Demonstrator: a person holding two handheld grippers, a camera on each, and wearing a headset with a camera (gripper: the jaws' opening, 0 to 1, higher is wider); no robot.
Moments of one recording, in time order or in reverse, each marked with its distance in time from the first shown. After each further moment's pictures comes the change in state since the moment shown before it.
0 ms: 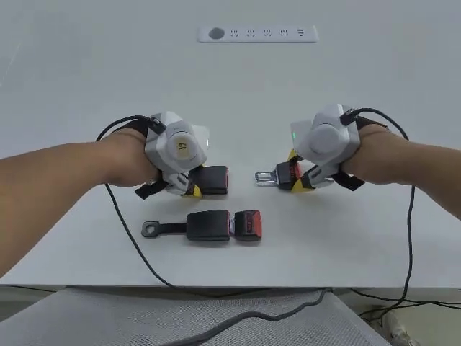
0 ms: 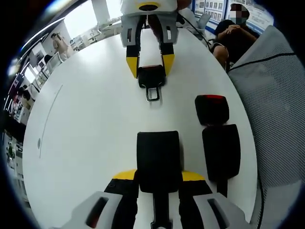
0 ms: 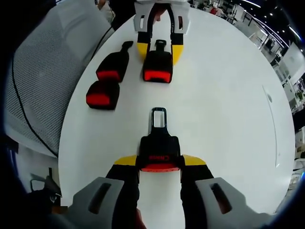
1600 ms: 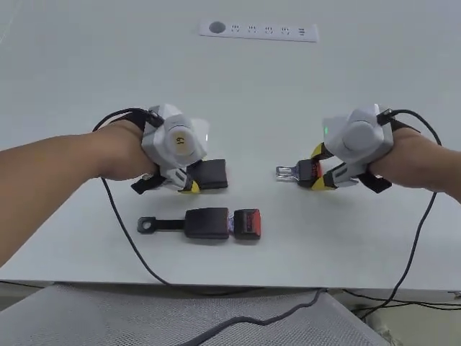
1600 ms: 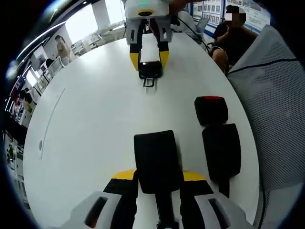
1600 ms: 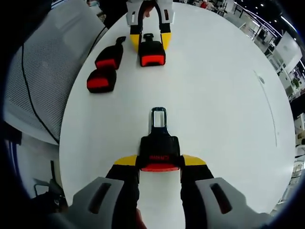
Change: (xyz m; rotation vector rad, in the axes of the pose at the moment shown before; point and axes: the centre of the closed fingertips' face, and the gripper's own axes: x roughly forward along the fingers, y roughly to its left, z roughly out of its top) left arm -0.003 0.001 0.001 0.013 -0.061 0.016; right arm -0.019 -0.001 -0.038 0.064 0.029 -0.017
